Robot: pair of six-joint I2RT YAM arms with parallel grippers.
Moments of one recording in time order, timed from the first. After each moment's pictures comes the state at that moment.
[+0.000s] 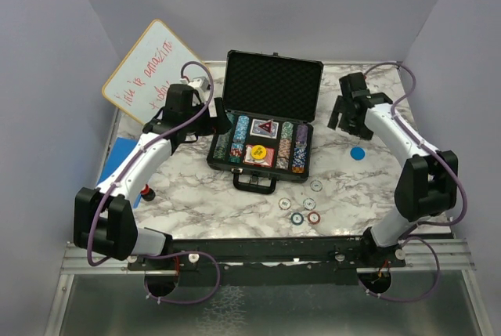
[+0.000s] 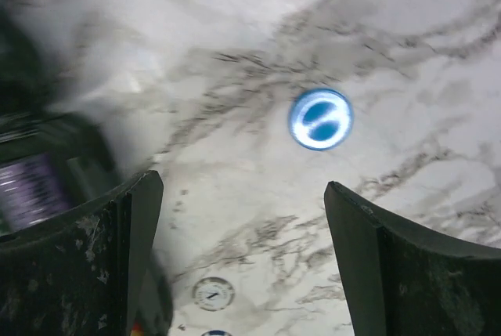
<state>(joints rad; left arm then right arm) -0.28 1.37 1.05 -0.34 0.23 -0.36 0.25 1.63 1.37 -0.81 0.36 0.53</state>
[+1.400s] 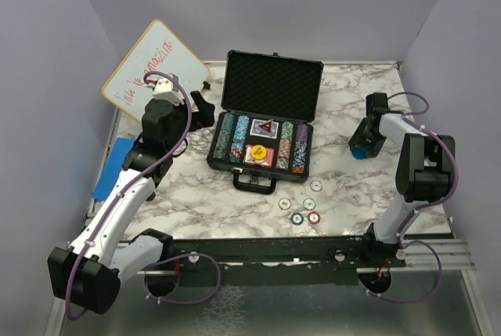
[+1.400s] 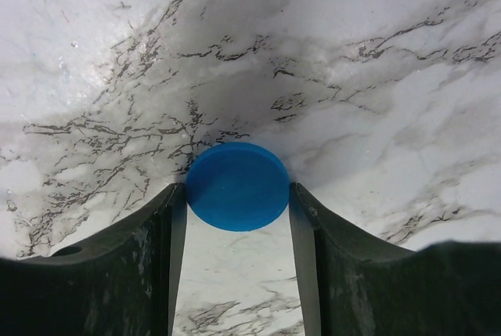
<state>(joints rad) -0.33 1.01 0.89 -0.11 -0.09 -0.41 -0.07 1.79 1.11 -0.57 0.16 0.49</state>
